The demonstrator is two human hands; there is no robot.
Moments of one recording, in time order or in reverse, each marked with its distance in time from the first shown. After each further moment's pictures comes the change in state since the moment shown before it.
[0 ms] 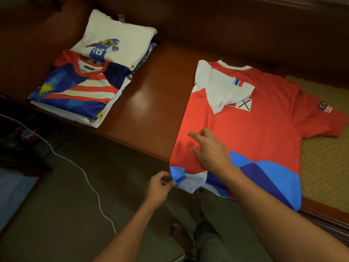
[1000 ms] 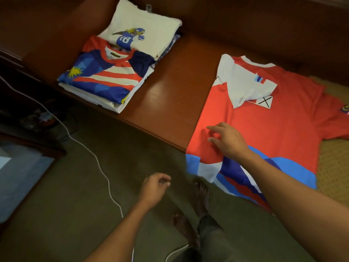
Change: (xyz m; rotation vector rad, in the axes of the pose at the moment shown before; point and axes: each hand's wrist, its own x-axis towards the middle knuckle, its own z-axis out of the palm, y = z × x) left_hand -0.034 -0.050 -0.058 0.287 0.032 0.081; right_hand 0.019 0.009 0.005 0.093 -0.112 -0.006
